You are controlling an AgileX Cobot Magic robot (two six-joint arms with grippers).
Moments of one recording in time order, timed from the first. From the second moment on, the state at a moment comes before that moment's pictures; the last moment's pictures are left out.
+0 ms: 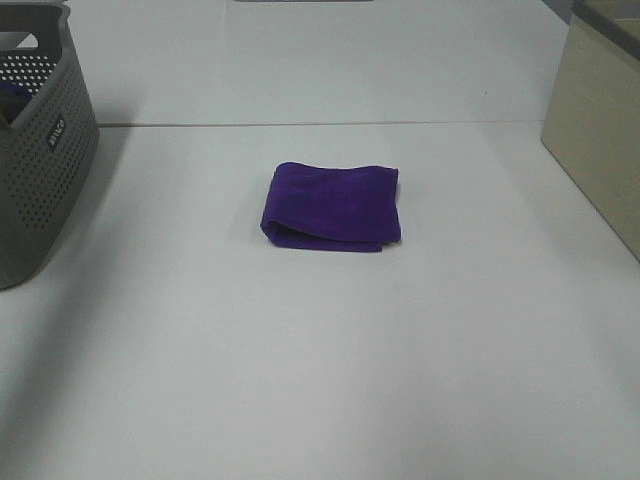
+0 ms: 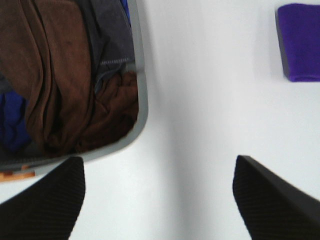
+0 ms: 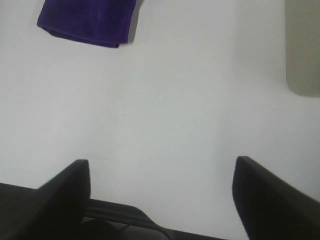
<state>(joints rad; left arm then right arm) -0.04 1.36 -1.46 -0.05 1.21 0.05 0.21 1.04 -1.20 0.11 1.22 0.07</state>
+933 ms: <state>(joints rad) -0.04 0.01 -0.73 -0.03 1.22 0.04 0.21 0.06 -0.71 0.09 1.22 0.01</state>
